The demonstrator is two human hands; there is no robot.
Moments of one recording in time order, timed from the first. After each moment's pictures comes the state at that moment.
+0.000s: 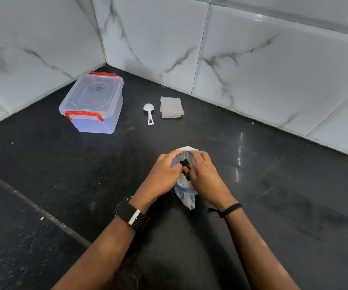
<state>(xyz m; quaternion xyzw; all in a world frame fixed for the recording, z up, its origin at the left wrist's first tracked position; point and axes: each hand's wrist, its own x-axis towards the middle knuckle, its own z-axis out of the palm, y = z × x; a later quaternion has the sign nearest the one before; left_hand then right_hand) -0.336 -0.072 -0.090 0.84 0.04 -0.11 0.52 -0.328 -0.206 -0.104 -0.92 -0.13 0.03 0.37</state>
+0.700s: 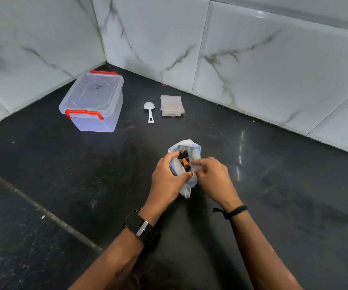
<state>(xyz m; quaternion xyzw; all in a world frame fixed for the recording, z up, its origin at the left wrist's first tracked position) -0.353 -0.088 -0.115 0.79 0.11 0.00 0.61 -0.331 -0.214 -0.094 -0.94 -0.02 0.04 0.35</state>
